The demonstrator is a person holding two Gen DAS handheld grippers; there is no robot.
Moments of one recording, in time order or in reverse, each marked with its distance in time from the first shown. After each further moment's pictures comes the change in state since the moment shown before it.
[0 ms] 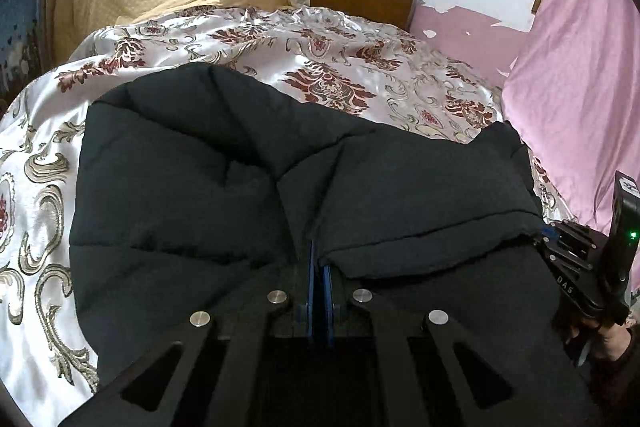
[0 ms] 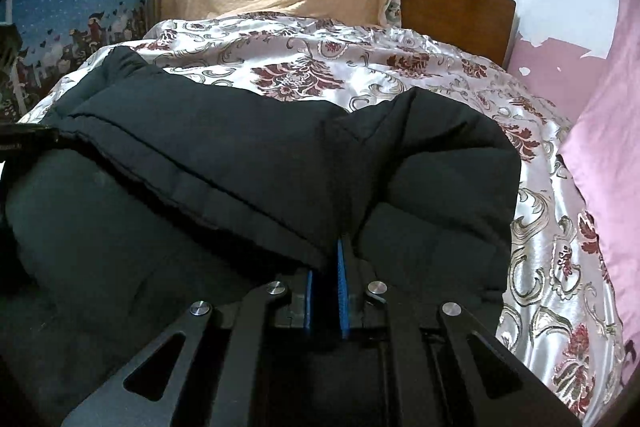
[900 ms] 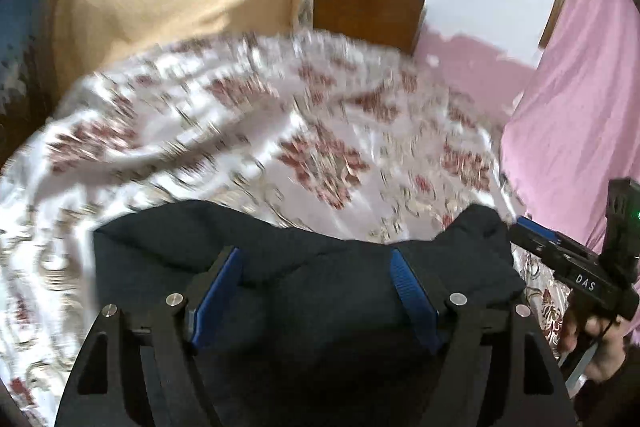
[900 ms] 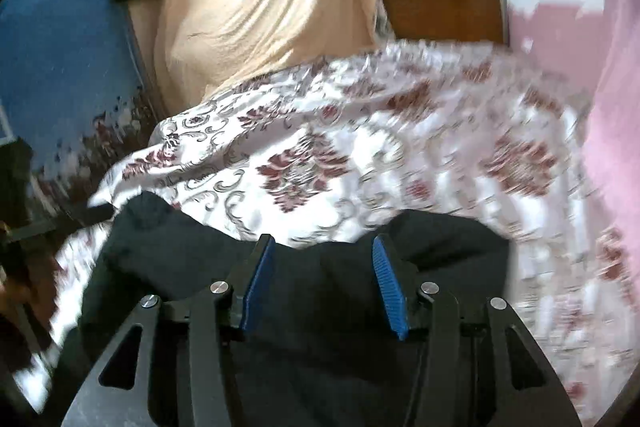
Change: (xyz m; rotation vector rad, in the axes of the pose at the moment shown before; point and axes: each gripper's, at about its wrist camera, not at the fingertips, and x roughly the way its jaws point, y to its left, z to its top) left arm -0.001 -0.014 0.102 -0.042 0.001 -0.012; right arm -0.005 -0.052 0.105 0.281 -0.044 0.205
